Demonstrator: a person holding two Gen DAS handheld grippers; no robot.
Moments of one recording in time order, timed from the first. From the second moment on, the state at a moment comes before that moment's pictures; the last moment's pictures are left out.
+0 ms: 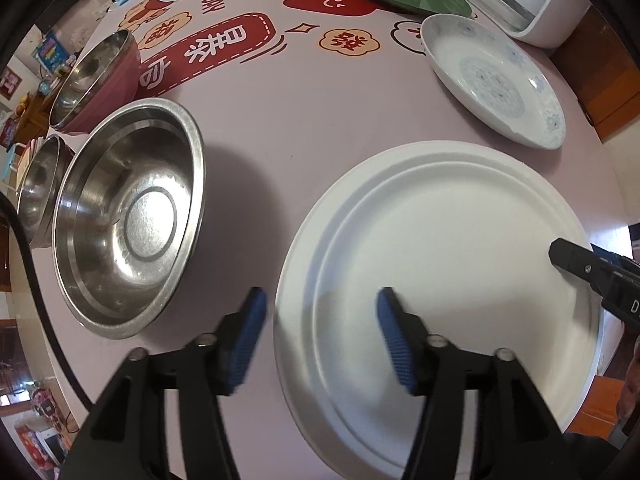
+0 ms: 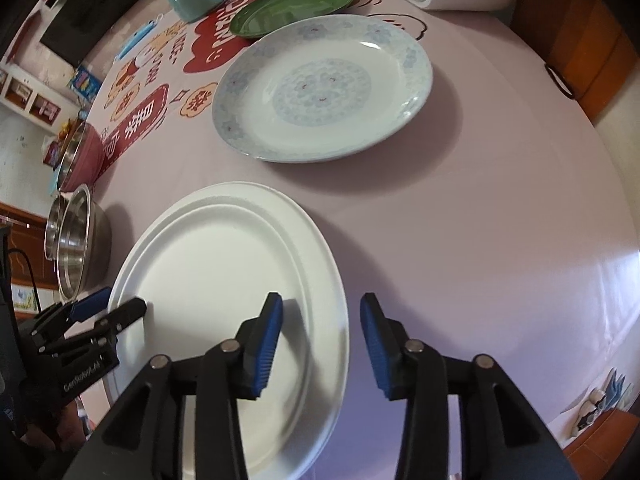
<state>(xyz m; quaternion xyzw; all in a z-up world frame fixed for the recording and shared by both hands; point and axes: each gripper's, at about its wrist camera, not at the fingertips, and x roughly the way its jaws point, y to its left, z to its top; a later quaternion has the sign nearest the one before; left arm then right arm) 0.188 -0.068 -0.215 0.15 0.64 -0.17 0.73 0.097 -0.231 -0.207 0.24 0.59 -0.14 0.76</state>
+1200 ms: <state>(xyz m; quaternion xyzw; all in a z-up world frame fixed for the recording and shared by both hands) 0.131 -0.054 -0.149 0.09 0.55 -0.20 0.80 0.020 -0.225 -0.157 0.24 0.45 -0.13 0.85</state>
